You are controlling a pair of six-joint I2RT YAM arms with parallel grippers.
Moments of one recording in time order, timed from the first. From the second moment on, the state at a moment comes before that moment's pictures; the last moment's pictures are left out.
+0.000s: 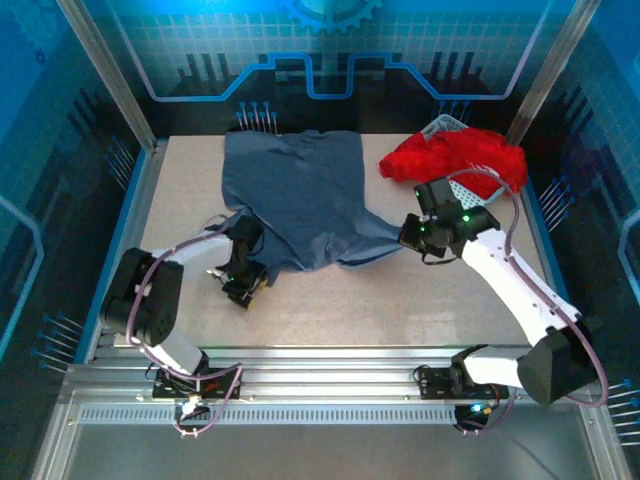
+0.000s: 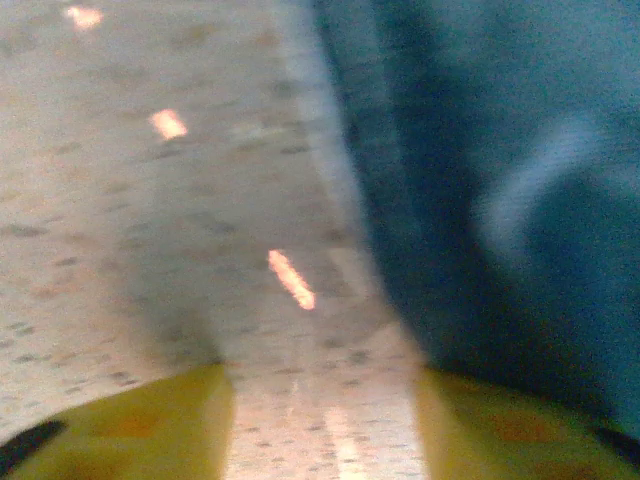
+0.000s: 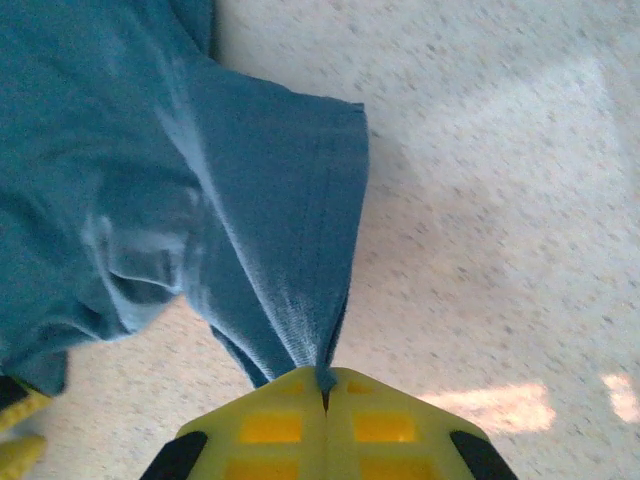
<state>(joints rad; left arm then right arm) -0.28 1.64 0.89 -0.82 0.14 -1.41 0.37 1.25 1.12 -0.95 -0.01 0.72</state>
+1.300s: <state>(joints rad) -0.04 1.68 1.21 -0.66 0.15 -1.04 0.78 1.85 1.41 -0.53 -0.58 0.52</state>
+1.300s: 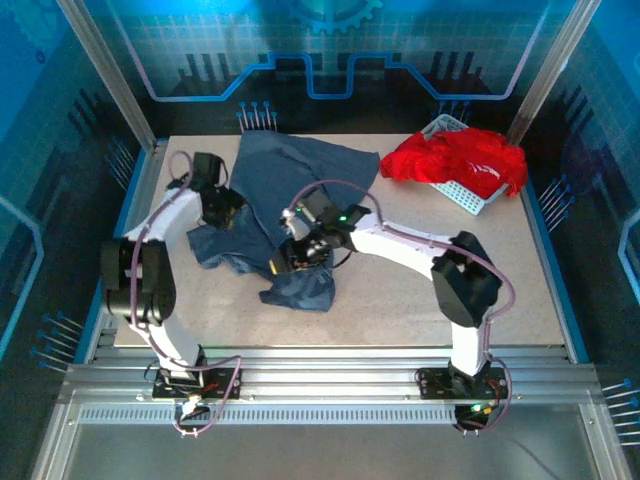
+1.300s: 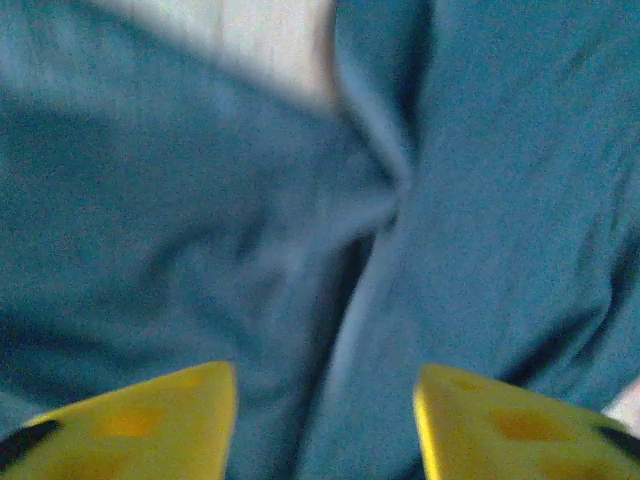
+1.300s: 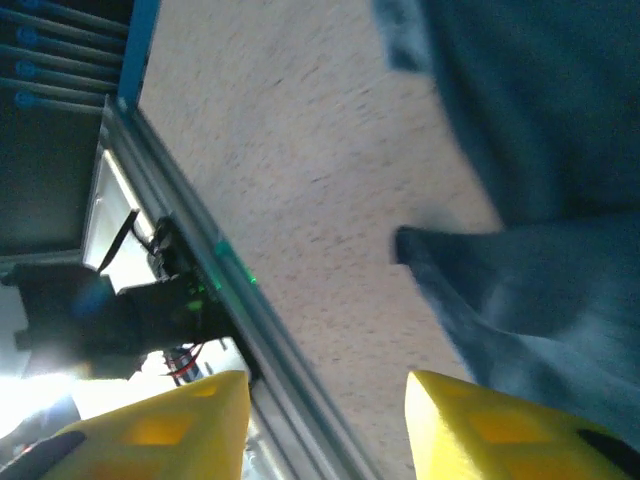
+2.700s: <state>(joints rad) 0.09 1.92 1.54 -0.87 0.03 -0.85 0.51 2.09 1.60 -0.97 -0.17 0.81</state>
